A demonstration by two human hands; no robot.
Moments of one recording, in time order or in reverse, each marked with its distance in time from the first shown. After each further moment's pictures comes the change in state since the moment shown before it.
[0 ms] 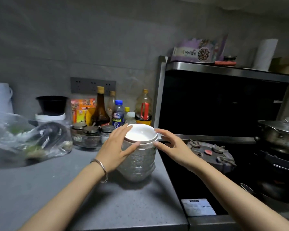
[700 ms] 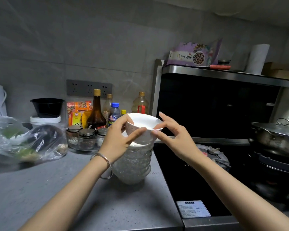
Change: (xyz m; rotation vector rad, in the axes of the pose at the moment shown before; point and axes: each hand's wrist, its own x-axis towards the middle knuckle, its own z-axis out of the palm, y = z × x) left_hand 0.020 0.040 -0.013 -0.509 0.186 0.078; right_hand -0.004 -0.040 -0.022 0.009 0.172 -0.170
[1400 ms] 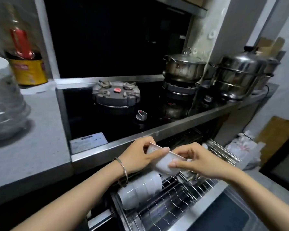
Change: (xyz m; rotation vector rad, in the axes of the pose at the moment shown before) left_hand -0.156 0.030 0.317 -0.318 -0.823 -0.257; right_hand -0.295 0.099 -0.195 0.059 -0.278 0.627
